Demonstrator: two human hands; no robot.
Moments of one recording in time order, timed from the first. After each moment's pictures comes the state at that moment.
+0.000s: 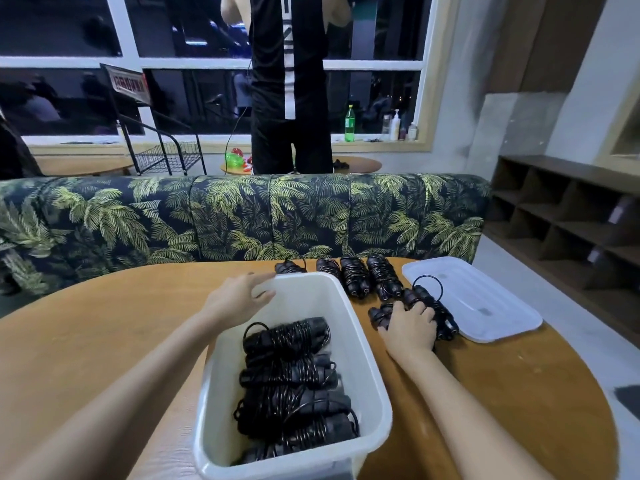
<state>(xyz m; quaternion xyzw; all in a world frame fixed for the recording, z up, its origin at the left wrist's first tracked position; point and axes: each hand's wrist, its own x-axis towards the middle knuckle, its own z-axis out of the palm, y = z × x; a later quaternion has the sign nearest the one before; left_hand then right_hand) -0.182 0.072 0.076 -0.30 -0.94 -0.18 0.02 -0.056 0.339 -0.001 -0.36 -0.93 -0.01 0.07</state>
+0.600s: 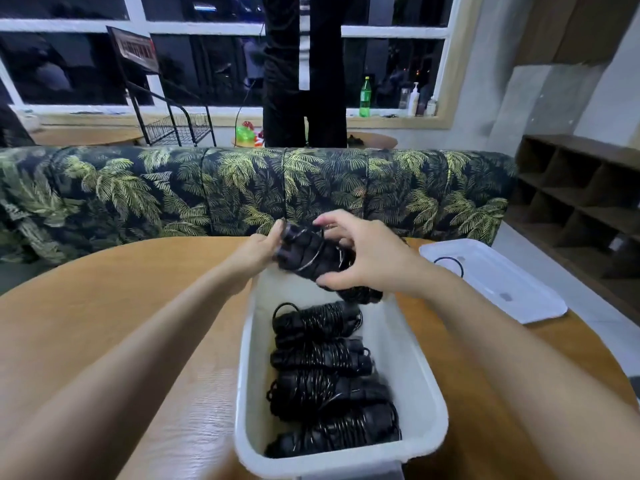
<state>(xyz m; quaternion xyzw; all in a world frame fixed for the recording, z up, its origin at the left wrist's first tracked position) -0.178 0.086 0.101 -0.19 -0.83 -0.51 -0.12 -0.042 0.256 0.151 0.09 -0.94 0.31 0.10</state>
